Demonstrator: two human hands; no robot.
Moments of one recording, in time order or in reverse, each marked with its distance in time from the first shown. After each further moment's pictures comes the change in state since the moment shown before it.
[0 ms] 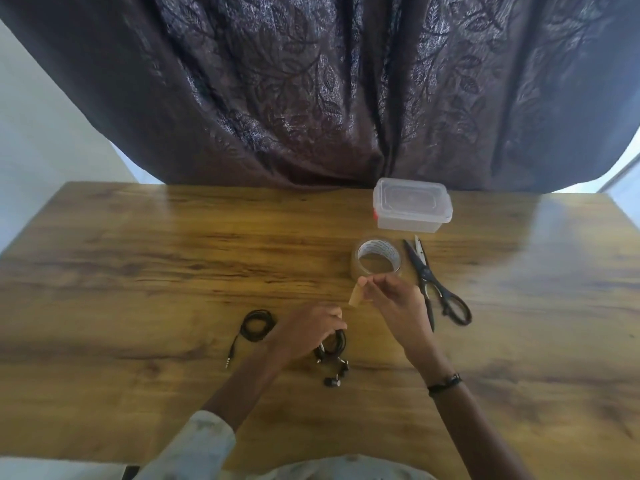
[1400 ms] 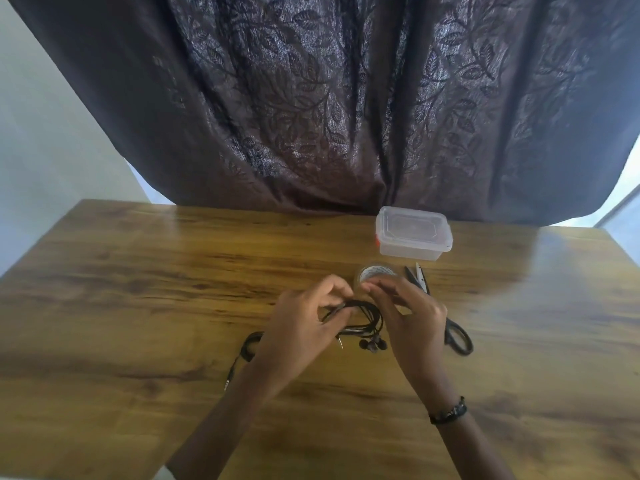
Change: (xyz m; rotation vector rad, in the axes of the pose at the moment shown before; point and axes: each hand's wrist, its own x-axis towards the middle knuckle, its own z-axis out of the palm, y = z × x) left_hand -0.026 0.064 -0.105 -0.482 0.611 -0.231; right_hand -0.011 -0.057 -0.006 -0.217 0.226 -0.670
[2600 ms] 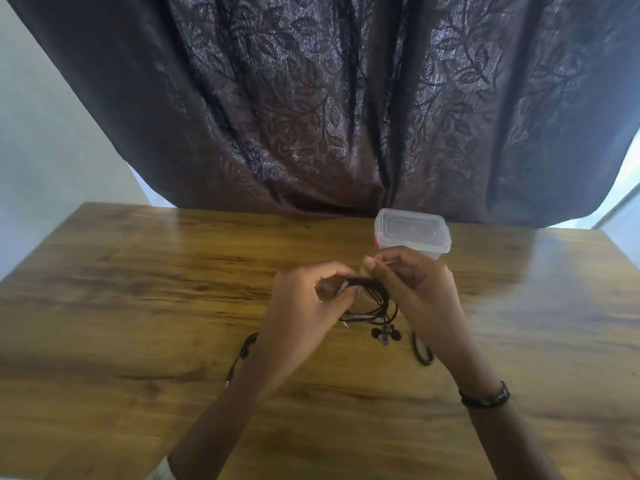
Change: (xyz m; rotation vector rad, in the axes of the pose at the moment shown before) left_hand 0.014 0.035 -0.014 -0.092 0.050 -0.067; right_hand 0.042 -0.022 -0.028 0.266 -0.260 0.304
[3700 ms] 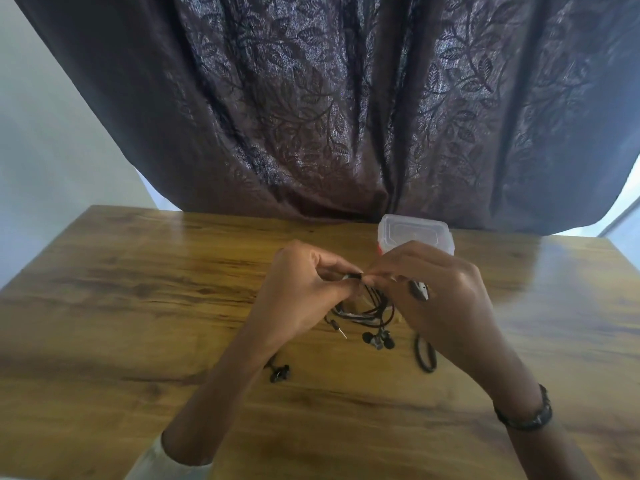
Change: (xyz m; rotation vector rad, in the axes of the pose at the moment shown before) left_hand 0.020 0.020 -0.022 -0.143 -0.134 -0.231; right_hand 0.001 -0.037 -0.020 -0.443 -0.066 -0.503
